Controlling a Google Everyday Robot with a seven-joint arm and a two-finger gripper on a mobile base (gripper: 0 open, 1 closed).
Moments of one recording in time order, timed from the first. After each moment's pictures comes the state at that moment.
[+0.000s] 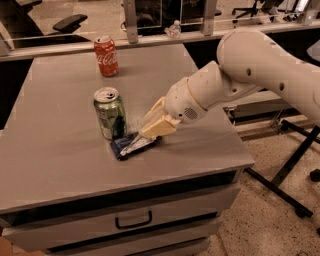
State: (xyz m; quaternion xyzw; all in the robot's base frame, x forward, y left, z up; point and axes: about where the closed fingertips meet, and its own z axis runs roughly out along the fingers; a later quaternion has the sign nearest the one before) arm 0.513 0.023 0.851 -0.64 0.65 0.26 0.31
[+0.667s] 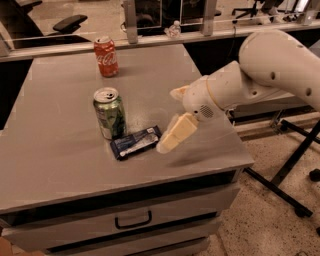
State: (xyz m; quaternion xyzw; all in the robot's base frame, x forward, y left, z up) arm 0.530 -0.016 0.856 -0.59 0.70 0.23 0.33
